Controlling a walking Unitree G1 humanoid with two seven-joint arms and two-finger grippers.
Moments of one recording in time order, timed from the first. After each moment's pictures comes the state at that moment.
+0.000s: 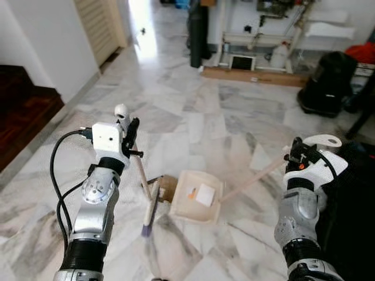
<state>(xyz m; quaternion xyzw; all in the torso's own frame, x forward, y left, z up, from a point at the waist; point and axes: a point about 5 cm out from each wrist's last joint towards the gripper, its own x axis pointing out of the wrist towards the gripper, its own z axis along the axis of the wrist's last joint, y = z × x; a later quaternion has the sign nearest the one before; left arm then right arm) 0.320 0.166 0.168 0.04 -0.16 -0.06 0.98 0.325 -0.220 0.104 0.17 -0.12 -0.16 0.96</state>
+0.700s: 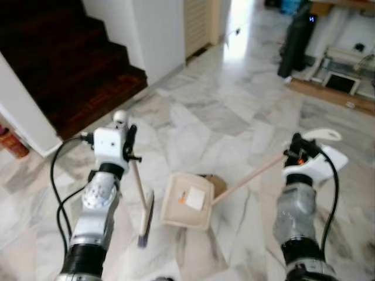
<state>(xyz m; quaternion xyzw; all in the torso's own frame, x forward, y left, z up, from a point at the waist) 0.319 0.170 0.158 0.05 -0.14 -0.03 0.99 0.329 -0.214 0.112 0.17 -0.12 -0.15 0.97</state>
